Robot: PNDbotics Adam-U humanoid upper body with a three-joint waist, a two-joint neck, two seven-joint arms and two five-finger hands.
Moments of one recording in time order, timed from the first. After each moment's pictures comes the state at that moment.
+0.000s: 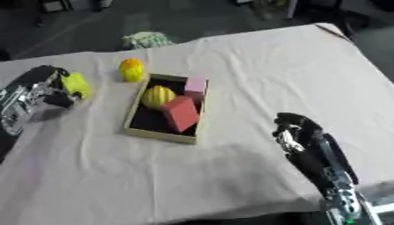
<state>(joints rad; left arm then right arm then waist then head) -0.80 0.48 -0.16 -0.85 -0.93 0.16 -0.20 -0.02 -0.23 0.17 -1.83 0.05 0.01 -0.01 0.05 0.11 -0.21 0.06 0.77</state>
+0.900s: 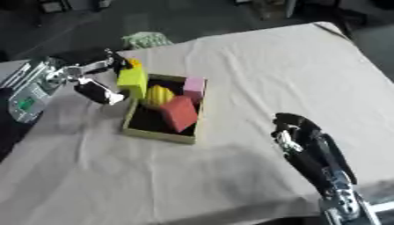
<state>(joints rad) -0.80 0.50 -0.45 -1.26 -0.69 -0.11 -0.50 -0.02 -0.23 0.18 -1.83 0.05 0.01 -0.01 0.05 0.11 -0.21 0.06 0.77</state>
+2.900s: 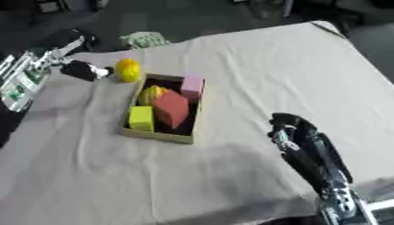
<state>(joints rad) -0.89 0.41 -0.22 -0.93 -0.89 0.17 -0.21 -0.02 -0.23 0.19 -1.83 0.05 0.02 -0.01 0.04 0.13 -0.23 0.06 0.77</state>
